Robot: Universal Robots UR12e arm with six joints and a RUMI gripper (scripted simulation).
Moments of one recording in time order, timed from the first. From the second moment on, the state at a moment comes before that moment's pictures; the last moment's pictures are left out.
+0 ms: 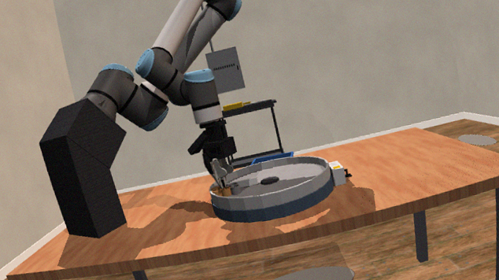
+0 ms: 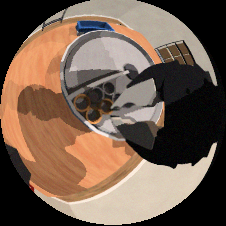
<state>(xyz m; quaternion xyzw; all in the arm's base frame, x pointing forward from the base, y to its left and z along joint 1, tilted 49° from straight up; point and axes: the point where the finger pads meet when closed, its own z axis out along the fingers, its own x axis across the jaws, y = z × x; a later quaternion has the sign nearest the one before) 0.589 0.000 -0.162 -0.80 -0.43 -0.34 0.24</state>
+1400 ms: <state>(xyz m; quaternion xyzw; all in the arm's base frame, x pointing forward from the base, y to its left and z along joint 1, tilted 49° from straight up) 0.589 0.003 -0.164 -0.80 -0.42 -0.34 0.24</state>
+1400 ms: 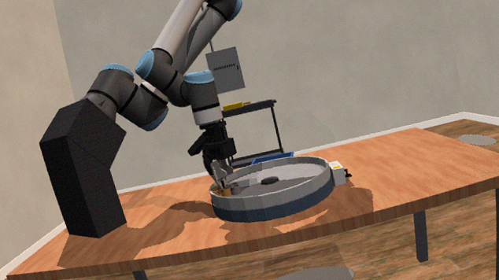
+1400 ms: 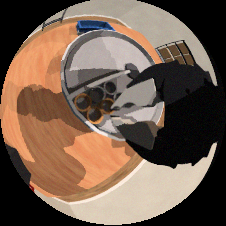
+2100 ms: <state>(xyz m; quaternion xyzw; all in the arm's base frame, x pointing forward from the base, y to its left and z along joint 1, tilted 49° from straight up) 0.590 0.002 -0.164 -0.80 -0.42 -0.34 0.24</state>
